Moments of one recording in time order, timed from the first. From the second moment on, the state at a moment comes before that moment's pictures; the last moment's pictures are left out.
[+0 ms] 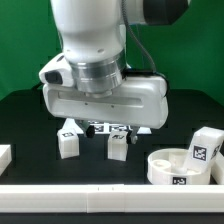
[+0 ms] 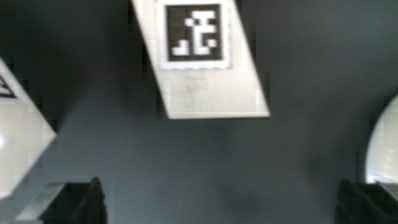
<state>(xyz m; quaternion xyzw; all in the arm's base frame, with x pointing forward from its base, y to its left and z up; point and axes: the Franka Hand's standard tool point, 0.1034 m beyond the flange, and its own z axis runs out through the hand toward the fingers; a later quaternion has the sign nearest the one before) 0.534 -0.034 0.042 -0.96 0.22 0.20 0.05</state>
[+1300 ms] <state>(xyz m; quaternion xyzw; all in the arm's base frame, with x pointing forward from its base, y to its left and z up) 0.523 -0.031 0.026 -0.93 0.14 0.32 0.10</state>
